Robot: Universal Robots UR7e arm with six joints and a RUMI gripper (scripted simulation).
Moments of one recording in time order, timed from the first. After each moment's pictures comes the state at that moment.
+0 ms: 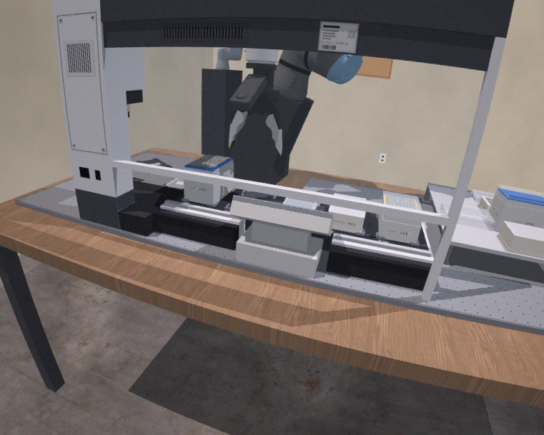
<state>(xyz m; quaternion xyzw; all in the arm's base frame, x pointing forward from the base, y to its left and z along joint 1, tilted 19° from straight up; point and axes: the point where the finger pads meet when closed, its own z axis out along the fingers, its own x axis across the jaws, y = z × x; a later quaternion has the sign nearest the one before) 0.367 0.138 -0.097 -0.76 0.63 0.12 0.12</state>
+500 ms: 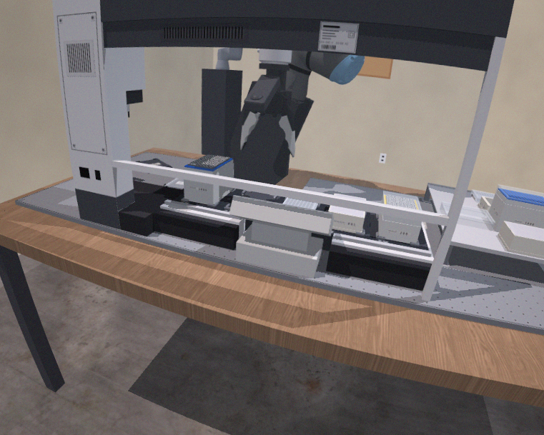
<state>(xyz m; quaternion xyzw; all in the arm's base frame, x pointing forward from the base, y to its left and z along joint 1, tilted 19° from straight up) 0.363 0.168 -0.086 -0.76 0.63 0.12 0.12</state>
